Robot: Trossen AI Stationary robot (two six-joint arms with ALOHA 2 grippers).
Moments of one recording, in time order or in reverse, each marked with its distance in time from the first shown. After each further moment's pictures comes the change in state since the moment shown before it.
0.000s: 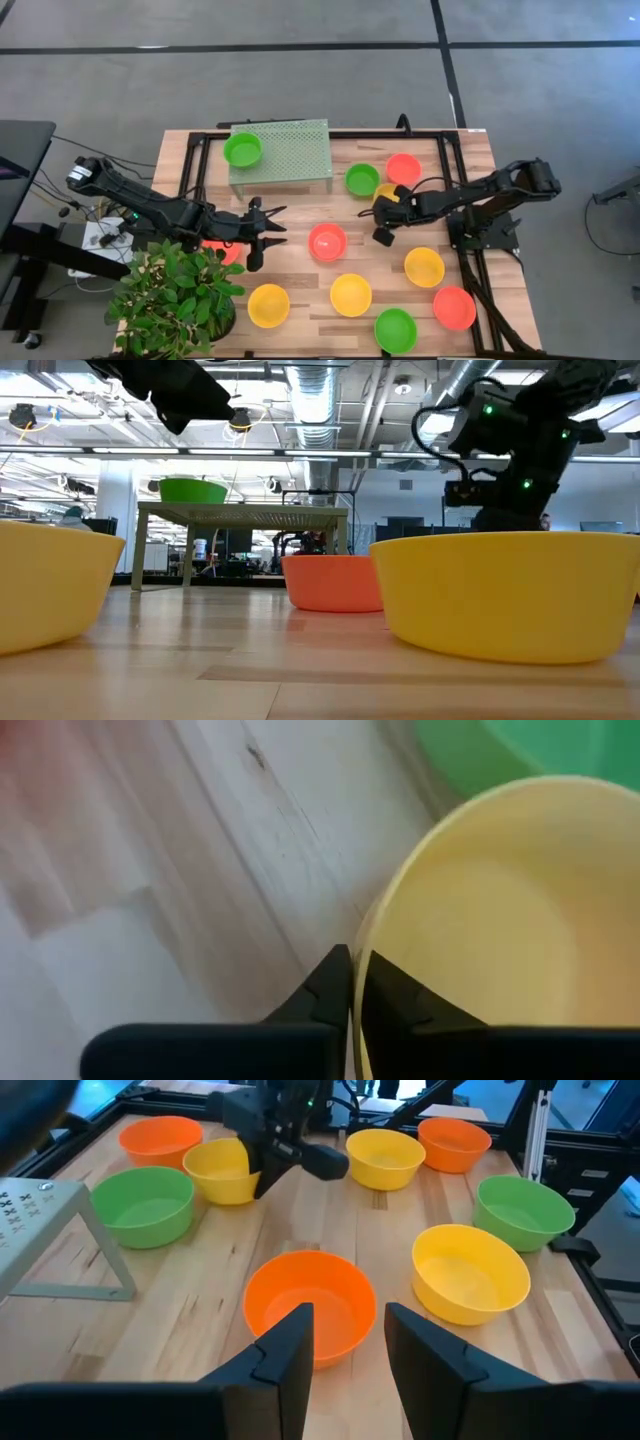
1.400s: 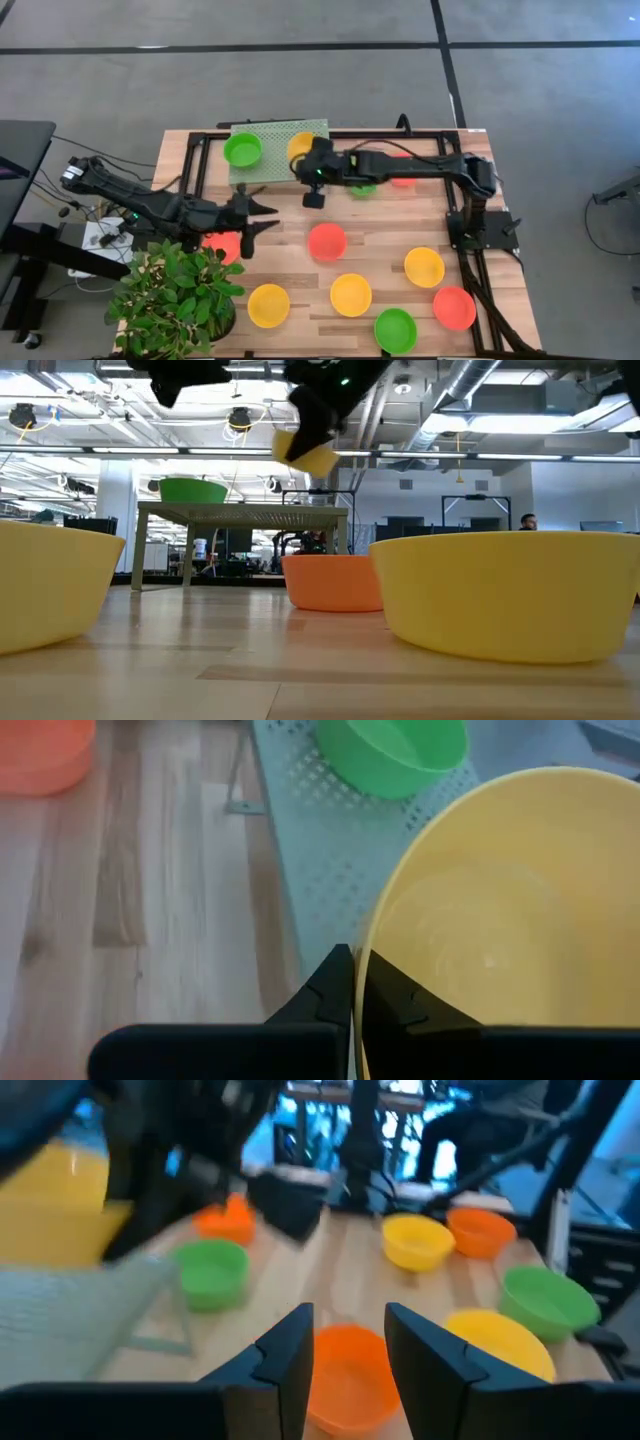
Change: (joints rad) left arm 0.000 -0.167 0.000 0.021 -0.151 0.048; right arm -0.145 0.492 1.075 -0.119 -0.038 -0.680
